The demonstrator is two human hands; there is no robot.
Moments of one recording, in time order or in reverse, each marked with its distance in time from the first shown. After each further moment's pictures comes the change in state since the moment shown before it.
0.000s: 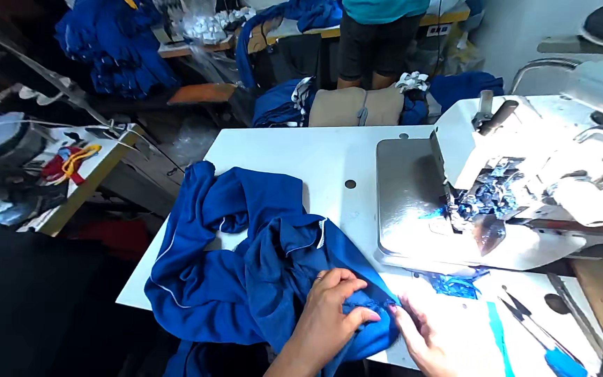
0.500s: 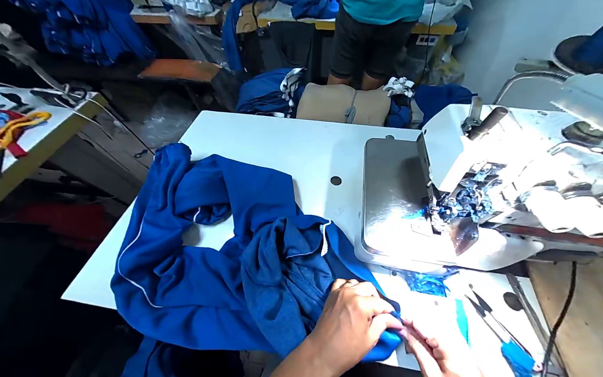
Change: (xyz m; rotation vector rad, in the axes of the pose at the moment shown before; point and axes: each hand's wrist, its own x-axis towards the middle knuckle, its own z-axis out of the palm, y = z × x) left_hand 0.015 0.028 0.043 -0.058 -0.078 0.218; right_hand -0.024 0.003 -0.050 0.067 -0.158 0.047
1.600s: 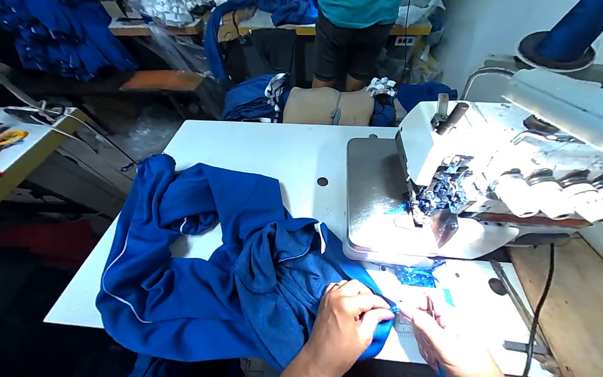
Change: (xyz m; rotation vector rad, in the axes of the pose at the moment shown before) left_hand -0.006 -0.003 0.016 -0.105 0.157 -0.047; right_hand 0.010 0.007 -0.008 0.574 0.159 0.430
